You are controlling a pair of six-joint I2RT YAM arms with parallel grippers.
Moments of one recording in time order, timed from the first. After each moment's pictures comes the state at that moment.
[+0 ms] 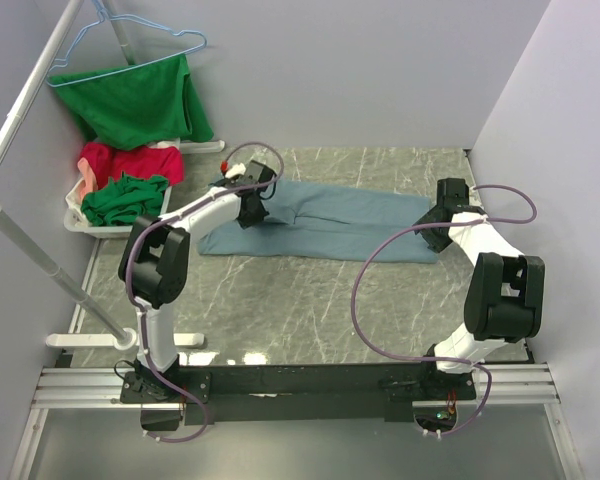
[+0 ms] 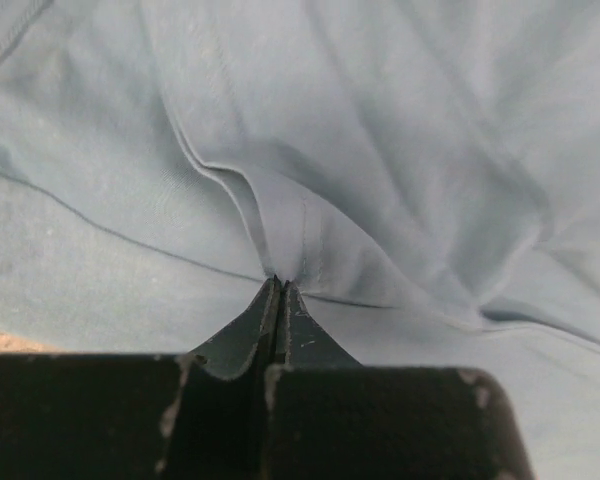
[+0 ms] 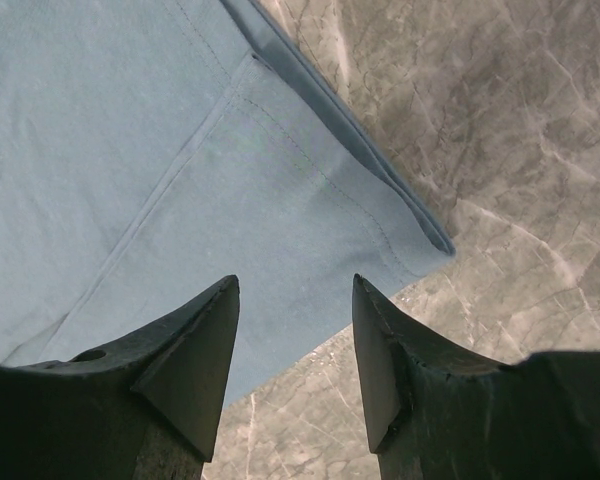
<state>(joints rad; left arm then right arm) -0.48 1.96 1.48 -0.59 -0.36 -0.88 -0.09 1.59 1.04 -0.49 0.16 0.77</state>
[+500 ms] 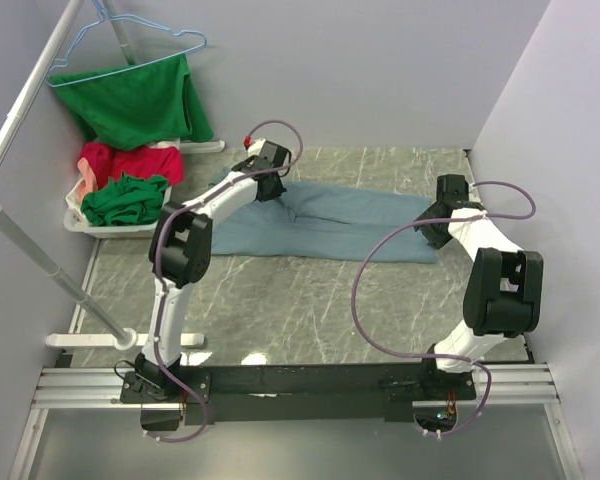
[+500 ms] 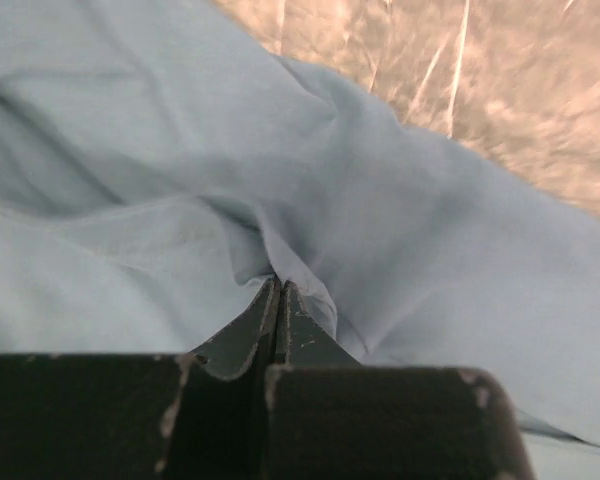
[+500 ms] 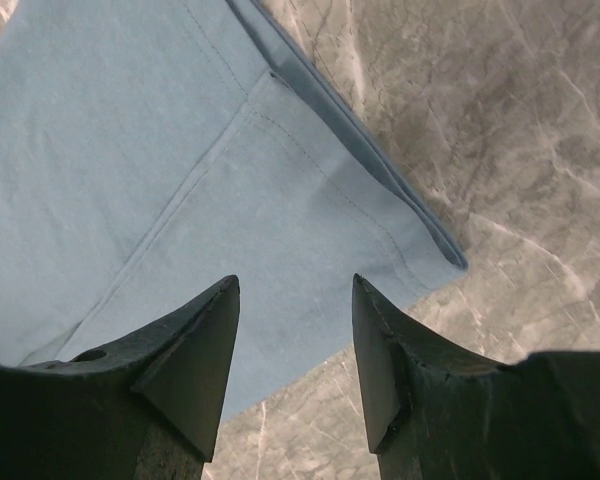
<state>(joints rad) -0.48 2.20 1.85 -0.51 -0.33 -0.73 -0.09 1.62 1.08 -0.50 0.16 0.77</state>
